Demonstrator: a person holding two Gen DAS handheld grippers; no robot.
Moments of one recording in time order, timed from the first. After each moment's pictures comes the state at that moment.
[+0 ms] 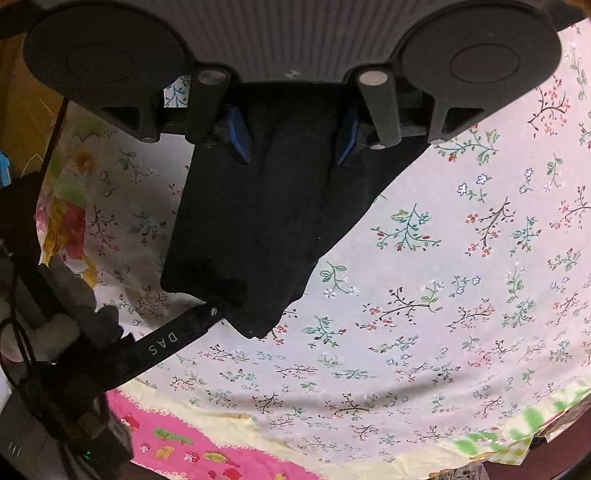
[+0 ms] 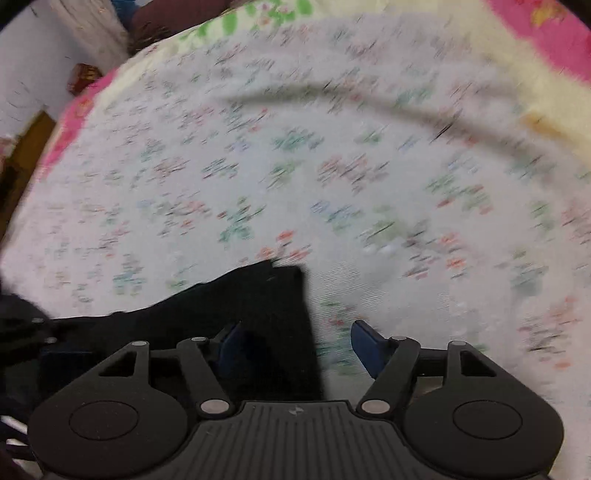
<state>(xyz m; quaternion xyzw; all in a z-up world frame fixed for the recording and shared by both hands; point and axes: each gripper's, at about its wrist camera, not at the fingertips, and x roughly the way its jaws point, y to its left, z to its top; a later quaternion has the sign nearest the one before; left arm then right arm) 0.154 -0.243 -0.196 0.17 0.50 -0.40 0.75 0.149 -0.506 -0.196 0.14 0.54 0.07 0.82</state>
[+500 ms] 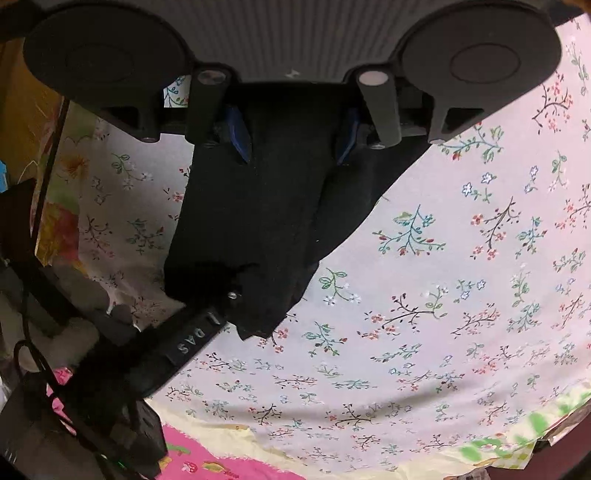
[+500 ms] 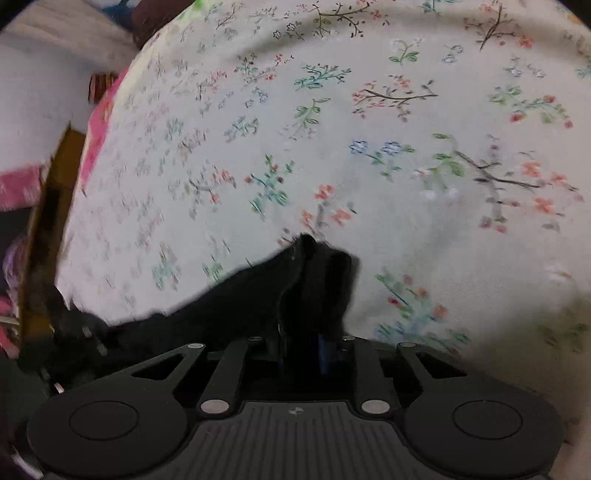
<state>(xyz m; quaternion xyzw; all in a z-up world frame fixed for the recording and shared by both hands) 0.159 -0.253 -0.206 0.18 0.51 -0.40 0.74 0.169 -0.502 -0.230 0.25 0.58 0.13 0.76</state>
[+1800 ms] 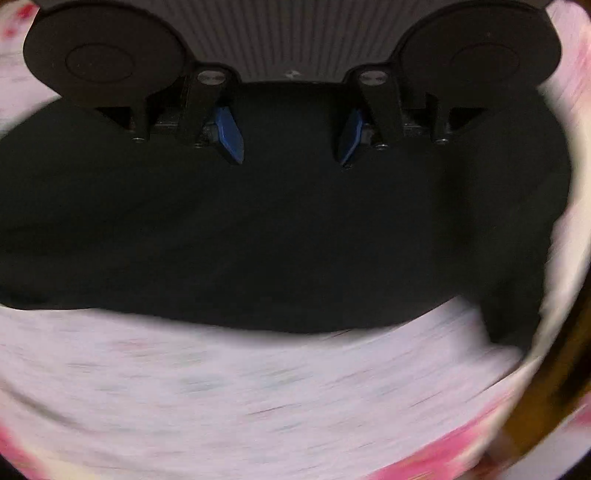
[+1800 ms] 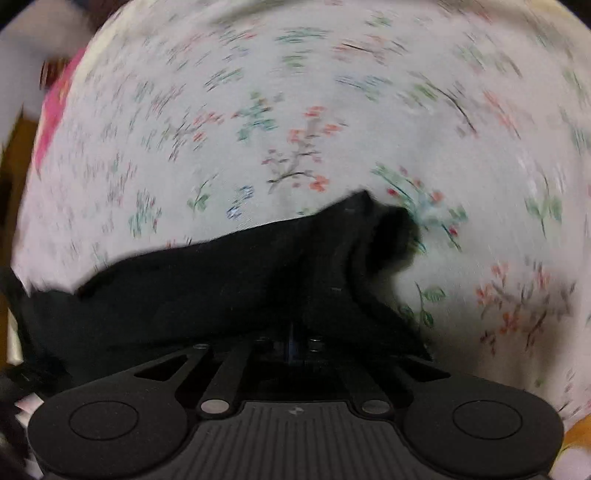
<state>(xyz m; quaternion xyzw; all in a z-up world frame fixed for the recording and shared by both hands) 0.106 0.019 -0.218 0.07 0.58 0.05 0.81 0.141 -0.449 -0.227 0.18 0.63 0.05 0.75</state>
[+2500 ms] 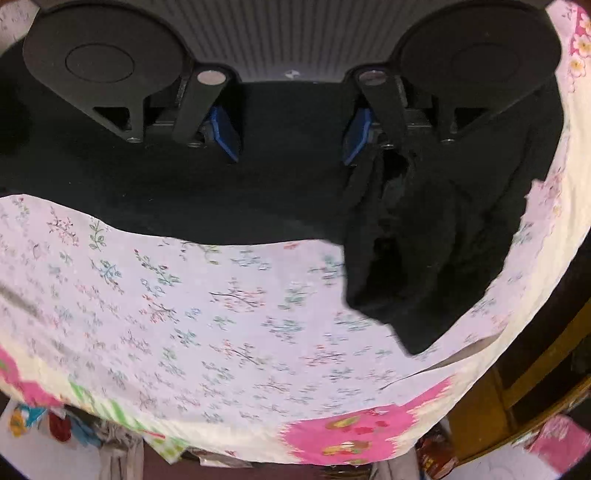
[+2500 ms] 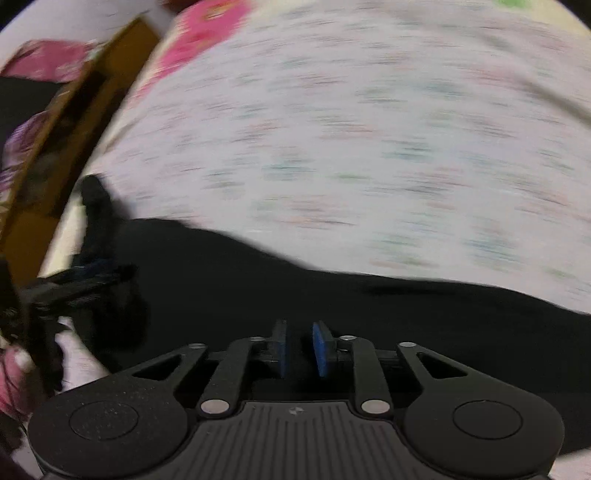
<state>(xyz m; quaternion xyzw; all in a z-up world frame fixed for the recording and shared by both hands) 0.126 0.142 -0.191 -0.03 0.49 0.00 0.87 0.173 -0.177 -0.159 0.08 0.60 0.21 0.77</state>
